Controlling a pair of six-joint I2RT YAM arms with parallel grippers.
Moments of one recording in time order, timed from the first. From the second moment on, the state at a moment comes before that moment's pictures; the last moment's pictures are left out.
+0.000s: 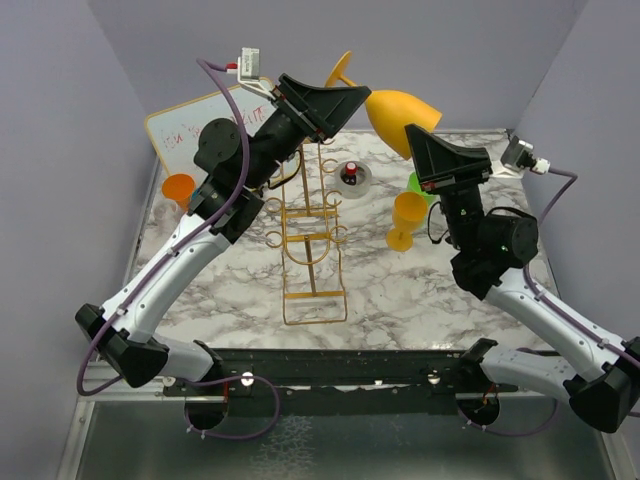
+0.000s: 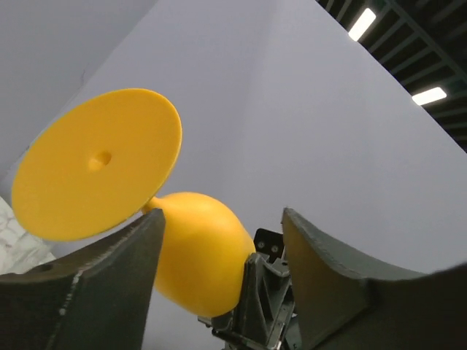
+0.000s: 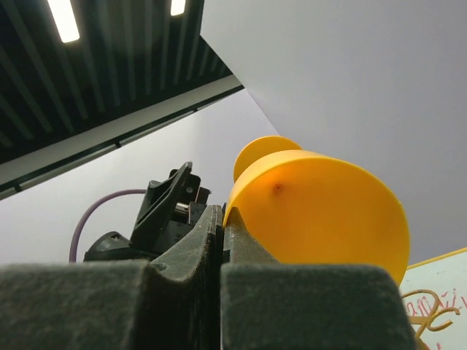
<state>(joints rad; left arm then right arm) -0.67 1.35 1.57 0.28 0.19 -1.01 0.69 1.03 0.93 0.95 0.11 0.75</state>
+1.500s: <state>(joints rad) -0.72 1.36 1.46 0.49 -0.02 -0.98 0.69 1.09 0.91 1.12 0.00 0.83</state>
